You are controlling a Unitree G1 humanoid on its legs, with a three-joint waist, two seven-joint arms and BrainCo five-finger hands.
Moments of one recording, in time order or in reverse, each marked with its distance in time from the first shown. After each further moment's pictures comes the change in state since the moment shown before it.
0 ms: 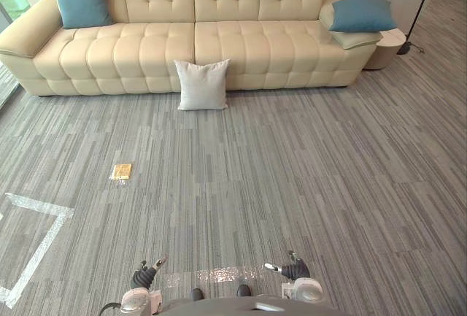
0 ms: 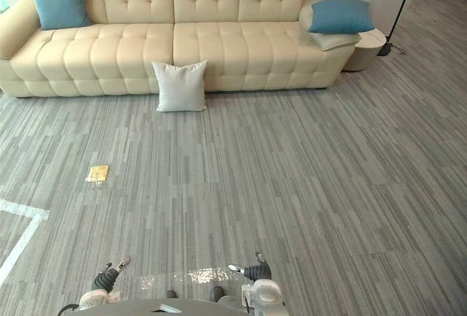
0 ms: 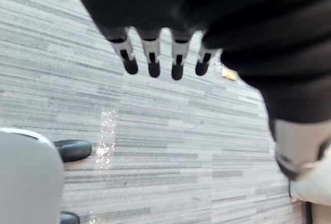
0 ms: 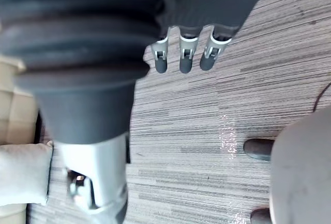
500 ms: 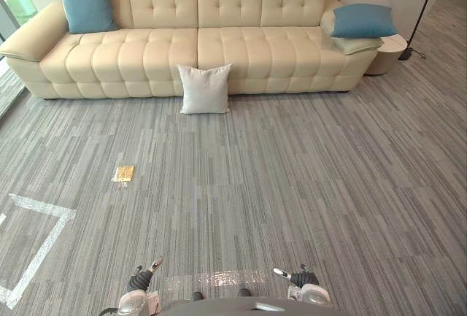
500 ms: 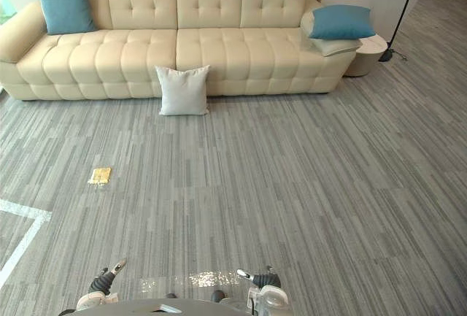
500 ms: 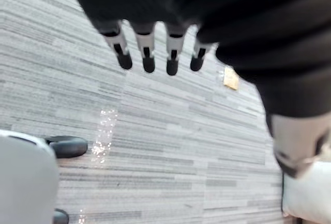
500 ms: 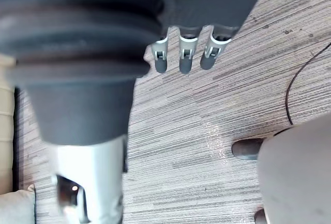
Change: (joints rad) left arm -0.021 -0.009 0.077 0.051 0.000 0.009 -0.010; right arm -0.030 0.022 -0.161 0.108 0.035 0.023 -0.008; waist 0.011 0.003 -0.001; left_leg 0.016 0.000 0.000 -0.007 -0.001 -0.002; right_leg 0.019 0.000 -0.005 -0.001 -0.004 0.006
